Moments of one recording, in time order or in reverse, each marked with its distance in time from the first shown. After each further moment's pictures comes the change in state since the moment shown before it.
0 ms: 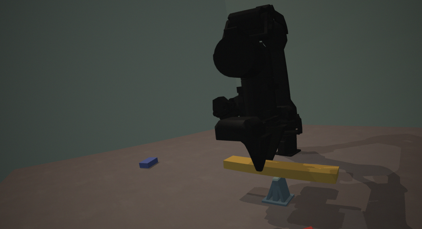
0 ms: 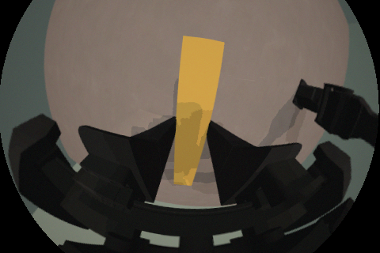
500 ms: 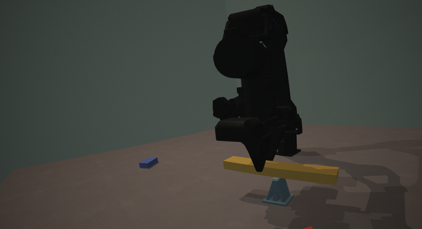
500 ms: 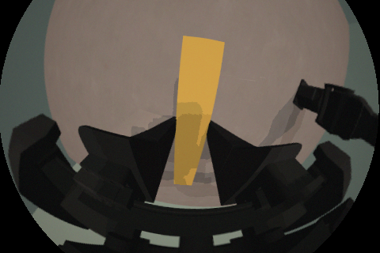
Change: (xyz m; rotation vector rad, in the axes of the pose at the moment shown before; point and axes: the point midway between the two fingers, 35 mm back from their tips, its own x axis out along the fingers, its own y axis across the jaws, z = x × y) arm 0.001 0.000 0.000 0.000 0.000 0.001
